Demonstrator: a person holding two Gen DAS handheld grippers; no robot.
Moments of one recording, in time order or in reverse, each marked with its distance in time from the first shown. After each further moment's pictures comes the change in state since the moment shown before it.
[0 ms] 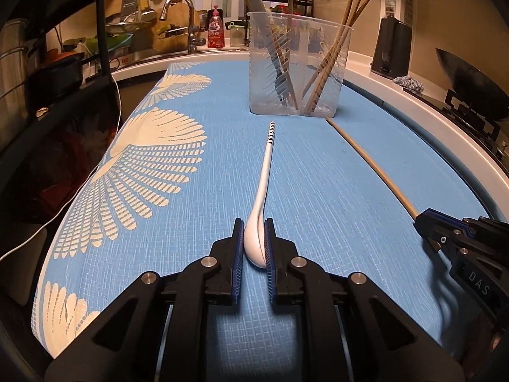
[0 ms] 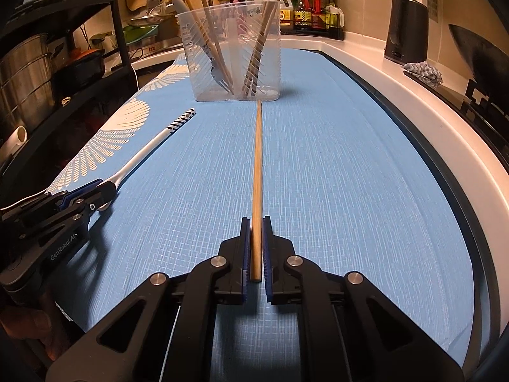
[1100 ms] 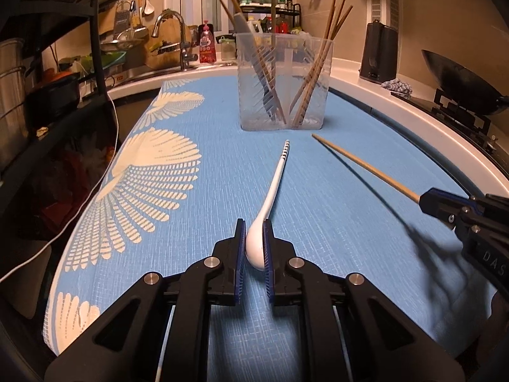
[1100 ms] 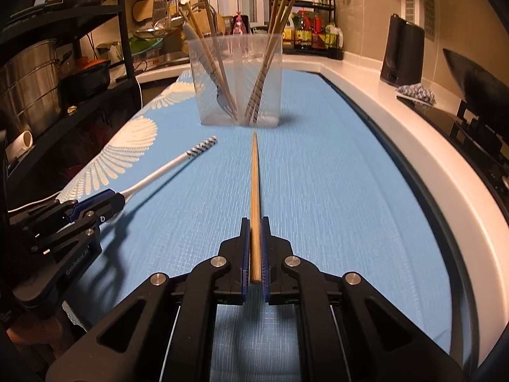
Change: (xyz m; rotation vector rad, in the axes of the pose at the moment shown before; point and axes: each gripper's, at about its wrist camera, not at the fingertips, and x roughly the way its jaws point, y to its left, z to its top) left arm -0.020 -0.006 0.005 0.054 -0.061 -0.012; right arm -0.035 0.004 0.012 -0.028 -0.085 -0.017
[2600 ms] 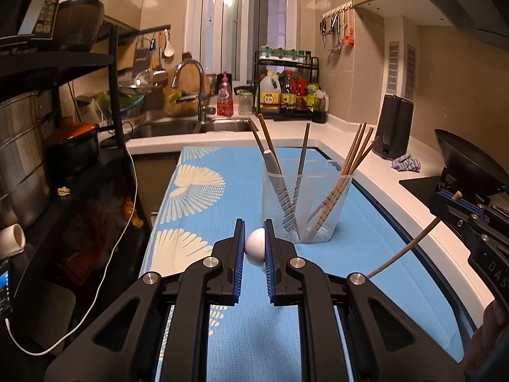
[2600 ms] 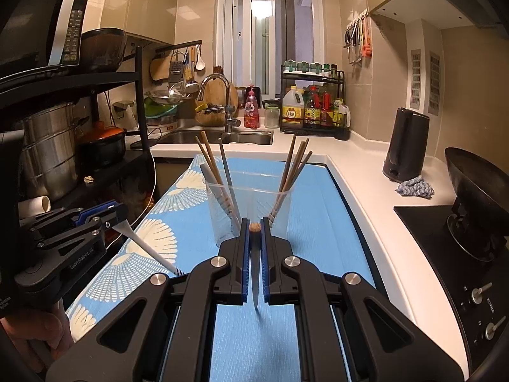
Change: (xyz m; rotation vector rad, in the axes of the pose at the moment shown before) left arm -0.050 0.029 0.136 -0.066 -0.140 0.033; right arm -0.064 0.010 0.132 -0.051 -0.261 0.029
